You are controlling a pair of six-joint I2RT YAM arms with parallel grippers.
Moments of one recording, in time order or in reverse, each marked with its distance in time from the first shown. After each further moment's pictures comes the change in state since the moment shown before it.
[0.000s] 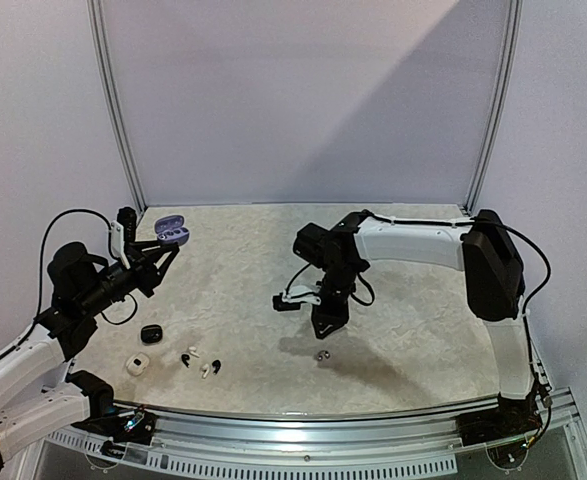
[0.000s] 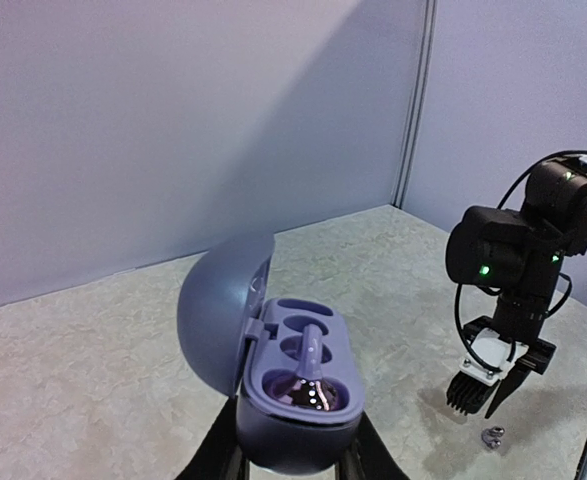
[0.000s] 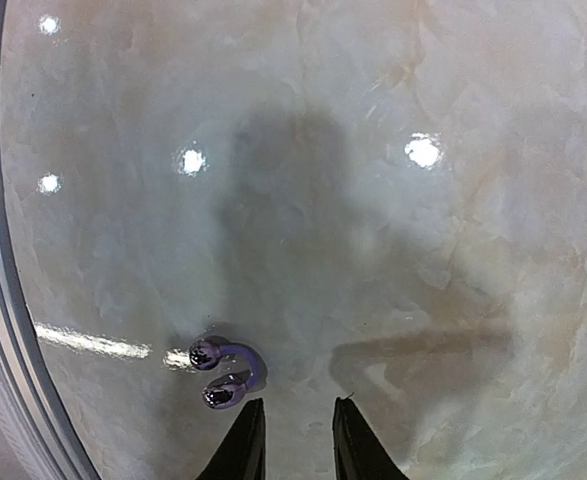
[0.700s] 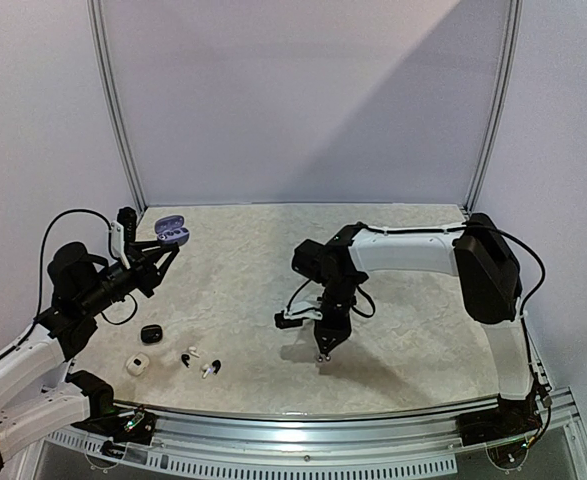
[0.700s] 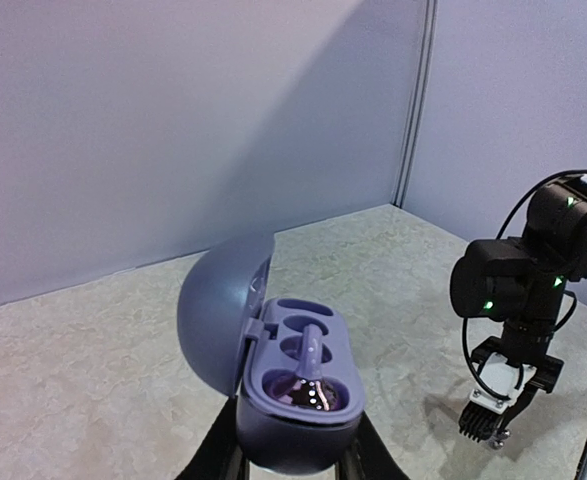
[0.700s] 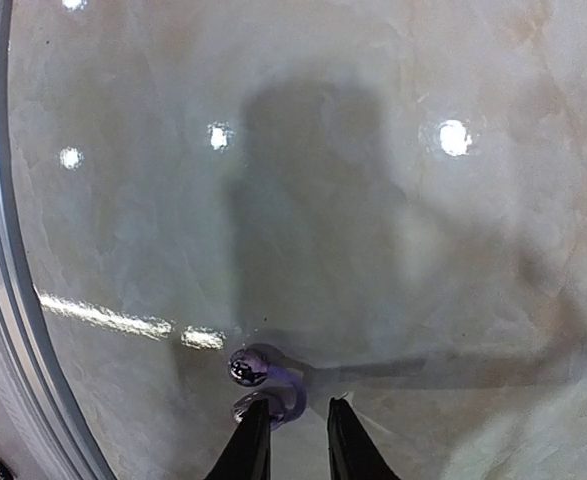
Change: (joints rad) left arm 0.000 0.000 0.000 -0.002 -0.001 0.000; right arm 0.029 0.021 -0.057 -0.021 -0.024 -0.014
